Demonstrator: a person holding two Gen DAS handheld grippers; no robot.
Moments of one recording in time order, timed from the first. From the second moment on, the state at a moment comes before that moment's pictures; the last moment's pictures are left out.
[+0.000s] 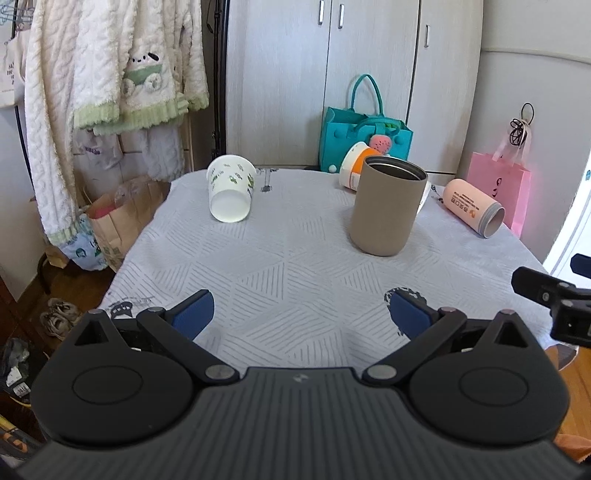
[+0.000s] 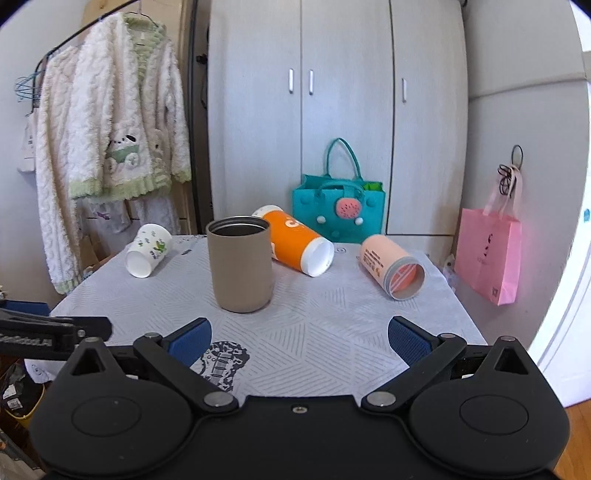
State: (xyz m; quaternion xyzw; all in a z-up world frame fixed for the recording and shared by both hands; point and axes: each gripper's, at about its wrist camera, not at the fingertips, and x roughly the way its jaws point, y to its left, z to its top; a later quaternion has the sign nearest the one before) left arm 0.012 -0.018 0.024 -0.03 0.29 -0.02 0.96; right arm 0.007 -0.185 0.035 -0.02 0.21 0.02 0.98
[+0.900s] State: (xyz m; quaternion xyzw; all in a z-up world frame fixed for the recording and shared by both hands) left arm 0.028 -0.013 0.016 0.01 0.28 0.02 0.96; right arm 0.026 -0.178 0.026 -0.03 0.22 -0.02 0.97
